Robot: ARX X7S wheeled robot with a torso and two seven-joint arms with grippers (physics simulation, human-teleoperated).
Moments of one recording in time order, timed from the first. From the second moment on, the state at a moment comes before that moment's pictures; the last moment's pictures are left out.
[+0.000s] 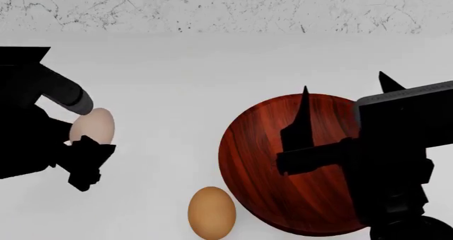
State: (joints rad) left arm -1.22 -0.64 0.79 -0.15 -1.07 -1.08 0.02; right arm 0.56 0.50 -0.10 -0.52 0.48 0.82 0.17
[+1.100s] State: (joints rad) left arm -1.48 -0.06 1.23 -1.10 -0.60 -0.58 0.74; right arm 0.58 0.53 -0.09 -0.49 0.49 0.83 0.18
